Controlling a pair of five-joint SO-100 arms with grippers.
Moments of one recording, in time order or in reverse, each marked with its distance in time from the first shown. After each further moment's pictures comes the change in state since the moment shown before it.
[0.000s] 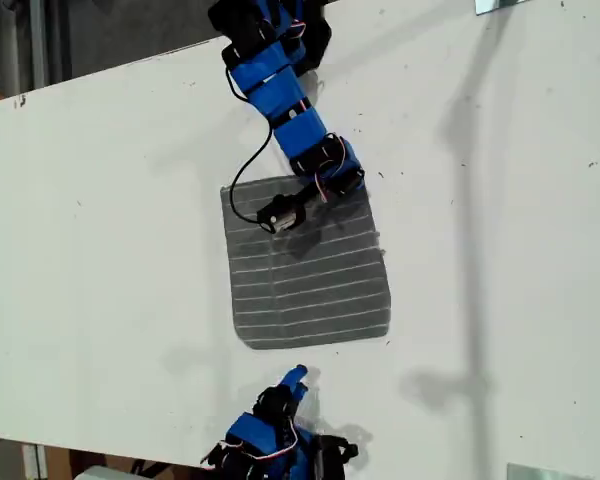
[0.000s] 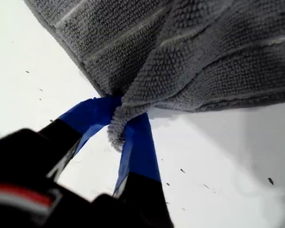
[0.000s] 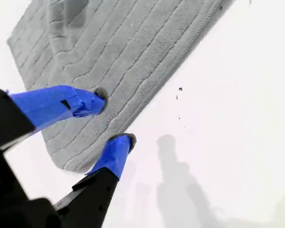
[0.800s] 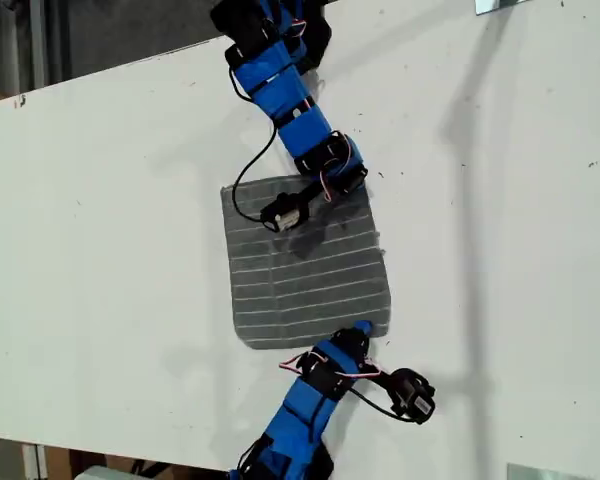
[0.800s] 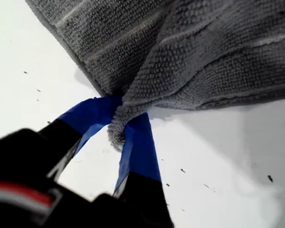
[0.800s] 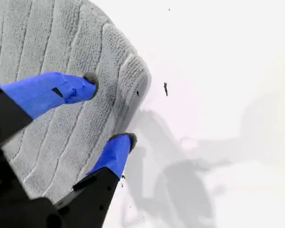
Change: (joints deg) arm 0 16.6 -57.4 -37.3 -8.1 -12.2; arm 1 -1.8 -1.5 -0.8 0.9 1.1
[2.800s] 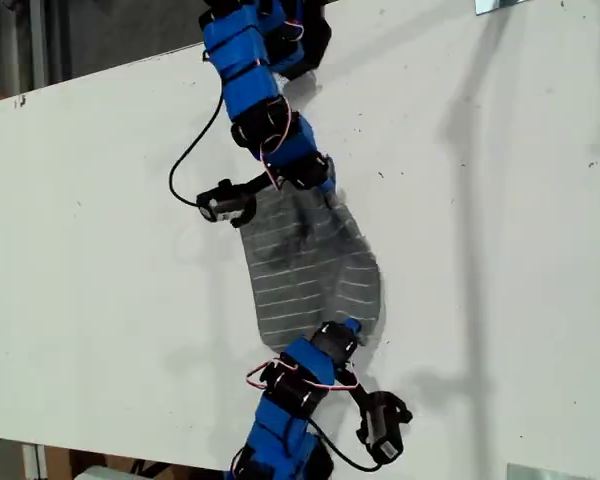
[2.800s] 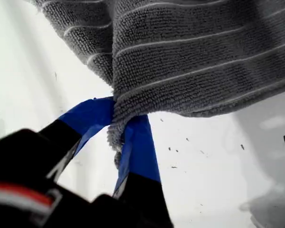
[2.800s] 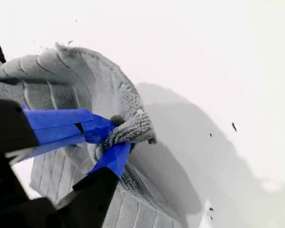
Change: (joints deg) arm 0 -4.0 4.0 -25.0 11.0 22.9; arm 1 8.5 22.7 -13.1 16.8 -8.9
